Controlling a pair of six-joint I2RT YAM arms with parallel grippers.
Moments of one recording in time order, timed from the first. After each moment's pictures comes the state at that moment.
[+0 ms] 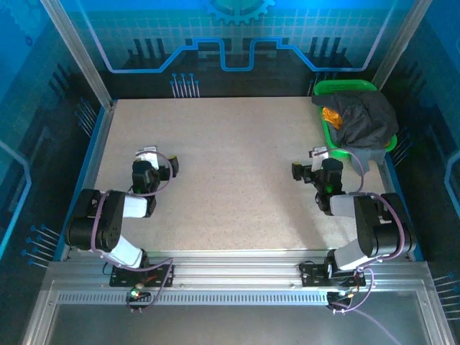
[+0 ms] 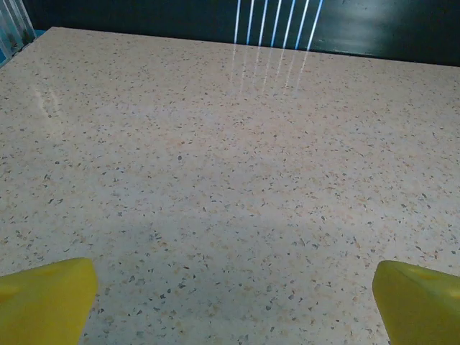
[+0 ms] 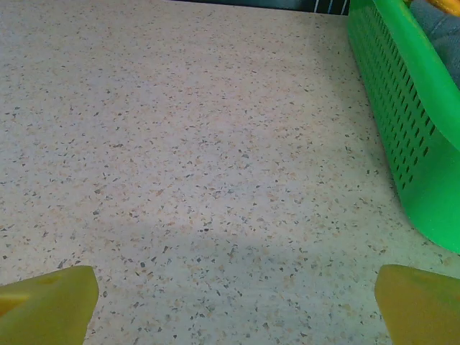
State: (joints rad) left arm -0.01 1.56 0.38 0.84 -0.08 -0.13; right arm 0.06 1.50 0.42 0.64 -0.01 -0.06
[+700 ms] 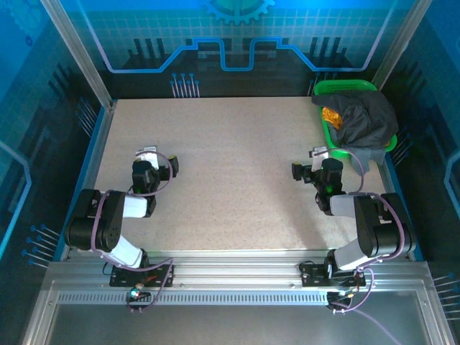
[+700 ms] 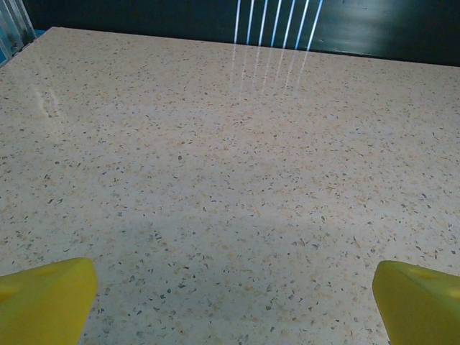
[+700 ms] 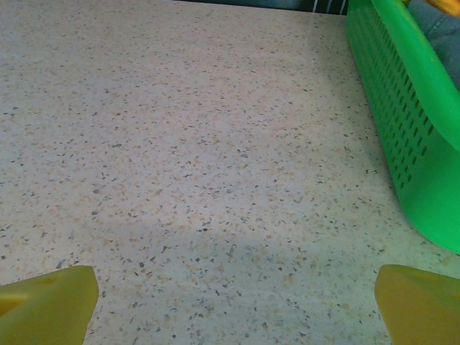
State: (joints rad) left arm -0.02 1.55 0.38 0.84 -0.08 -0.13; right arm 0.06 1.50 0.42 0.62 0.01 -0.06
